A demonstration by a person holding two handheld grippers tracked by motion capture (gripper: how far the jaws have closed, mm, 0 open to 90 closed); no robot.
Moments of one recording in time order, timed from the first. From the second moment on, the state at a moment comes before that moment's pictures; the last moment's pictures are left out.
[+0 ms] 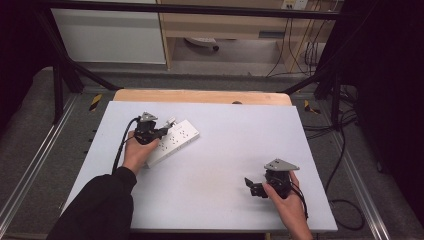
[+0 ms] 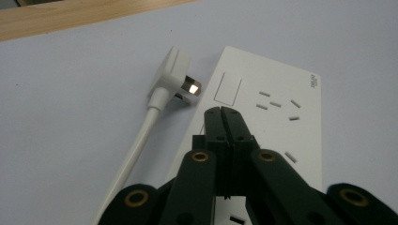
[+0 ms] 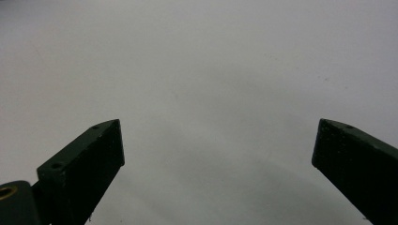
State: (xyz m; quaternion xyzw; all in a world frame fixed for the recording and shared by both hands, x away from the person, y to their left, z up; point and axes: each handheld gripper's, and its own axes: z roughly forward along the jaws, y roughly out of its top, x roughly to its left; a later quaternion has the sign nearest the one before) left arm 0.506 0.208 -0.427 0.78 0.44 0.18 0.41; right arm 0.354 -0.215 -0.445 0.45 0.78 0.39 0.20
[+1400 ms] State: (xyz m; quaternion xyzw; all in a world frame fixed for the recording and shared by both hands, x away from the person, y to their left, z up) left arm 0.498 0.213 -0.403 0.74 0.48 0.17 0.44; right arm 0.355 -0.215 -0.445 0.45 0.78 0.39 0.20
